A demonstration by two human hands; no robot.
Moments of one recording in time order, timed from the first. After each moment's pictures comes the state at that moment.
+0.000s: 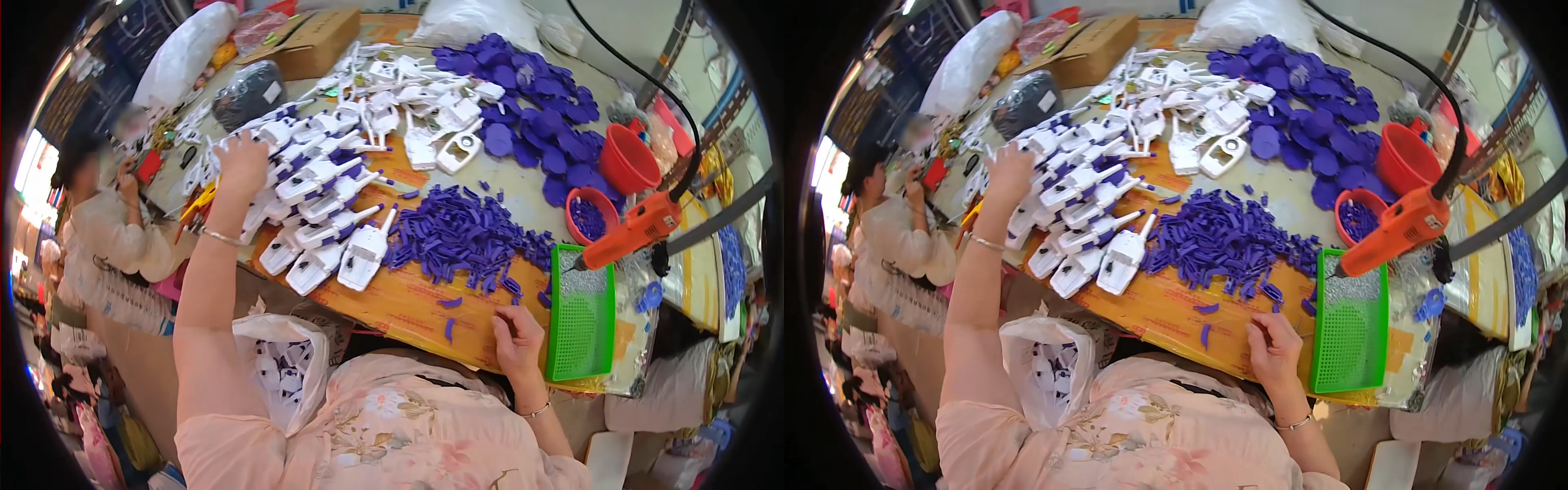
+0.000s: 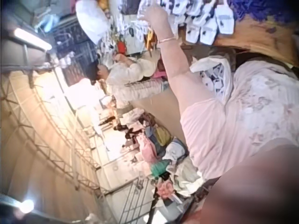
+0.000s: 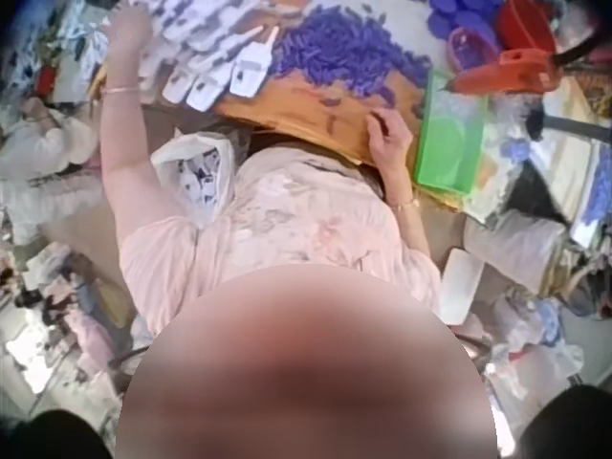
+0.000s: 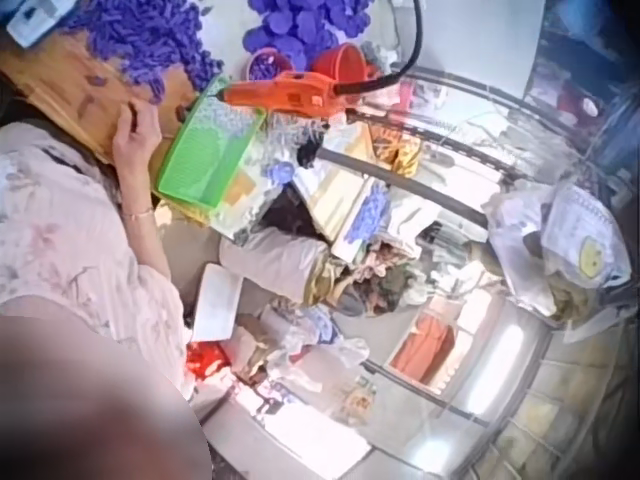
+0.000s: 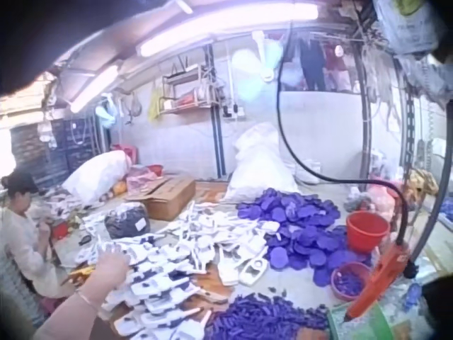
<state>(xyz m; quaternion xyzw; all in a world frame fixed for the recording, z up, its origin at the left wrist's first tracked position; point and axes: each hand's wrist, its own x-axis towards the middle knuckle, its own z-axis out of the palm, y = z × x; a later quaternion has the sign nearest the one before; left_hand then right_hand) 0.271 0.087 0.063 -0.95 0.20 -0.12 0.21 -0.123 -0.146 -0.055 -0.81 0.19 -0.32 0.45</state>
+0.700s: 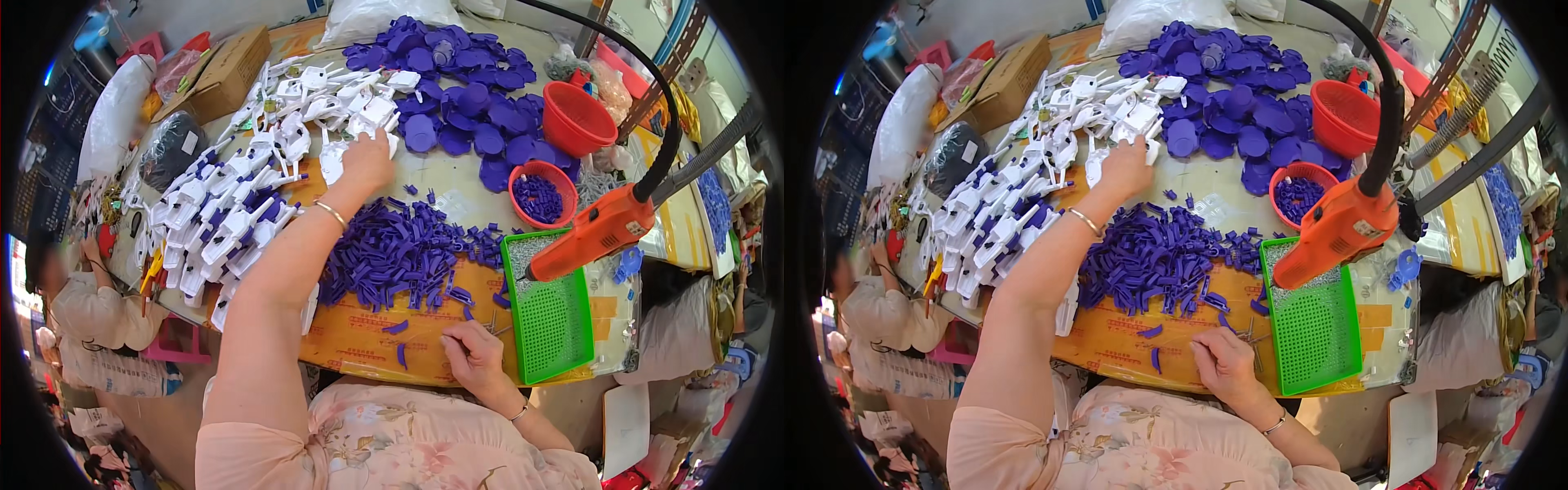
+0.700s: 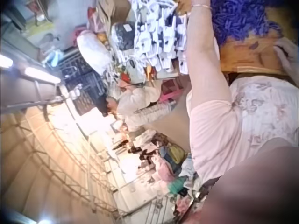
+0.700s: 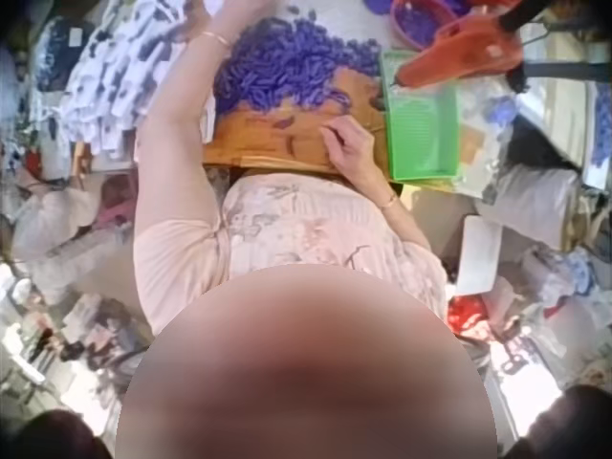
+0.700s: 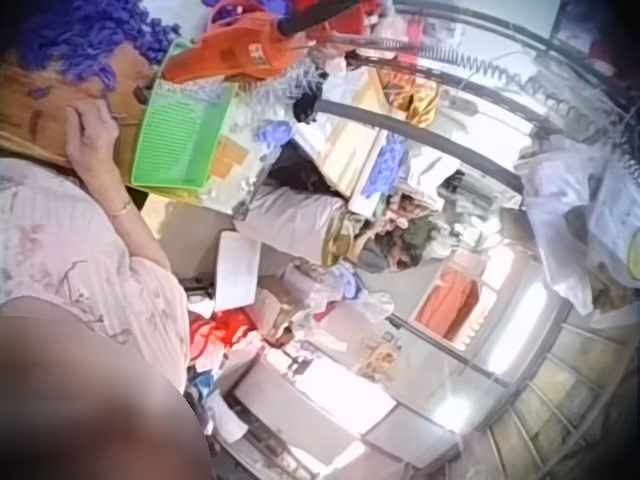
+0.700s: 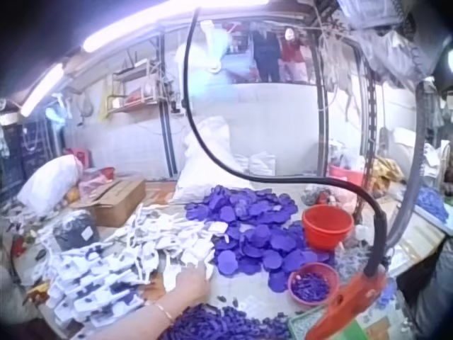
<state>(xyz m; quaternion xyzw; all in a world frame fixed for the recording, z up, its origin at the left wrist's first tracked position) 0.216 -0.204 -0.037 -0.91 0.41 -0.03 -0.08 -0.124 -0.151 -0.050 -0.82 0.17 -0.31 0.46</state>
